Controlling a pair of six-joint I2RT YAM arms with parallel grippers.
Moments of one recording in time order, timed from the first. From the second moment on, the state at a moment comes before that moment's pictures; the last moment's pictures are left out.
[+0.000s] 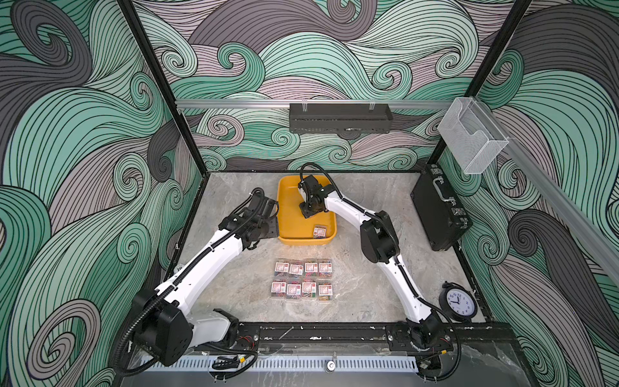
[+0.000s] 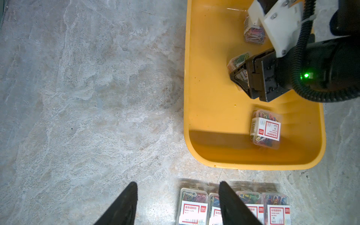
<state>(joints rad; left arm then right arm) -0.44 1.27 1.09 -0.79 -0.22 -0.48 0.64 2.55 2.27 -0.81 0.06 0.06</state>
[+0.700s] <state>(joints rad) -0.44 1.26 1.08 -0.74 -0.15 -0.49 0.78 1.50 1.27 -0.74 0.21 0.35</state>
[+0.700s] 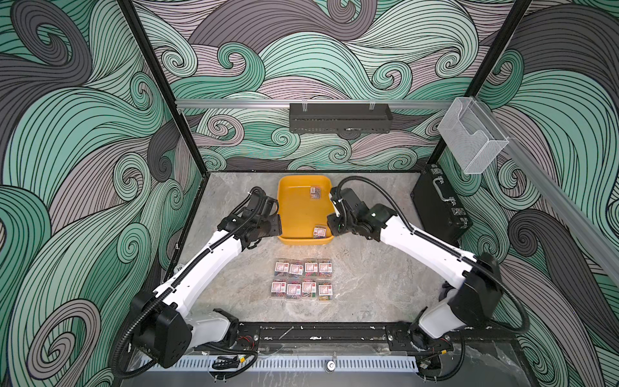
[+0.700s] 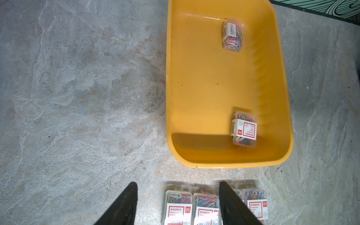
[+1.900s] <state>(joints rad) -0.44 1.26 1.08 -0.76 -0.14 -0.50 0.89 1.56 0.77 -0.37 0.16 0.81</state>
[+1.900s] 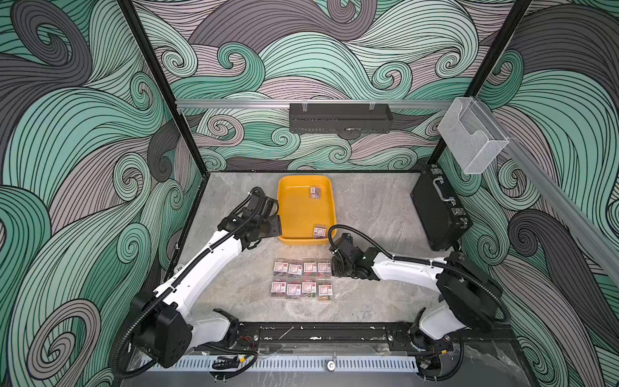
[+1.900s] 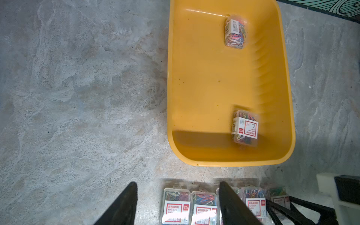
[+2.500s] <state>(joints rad) -0.44 1.26 1.08 -0.76 -0.12 -0.51 0.85 1.47 0.70 -0.31 0.07 0.83</state>
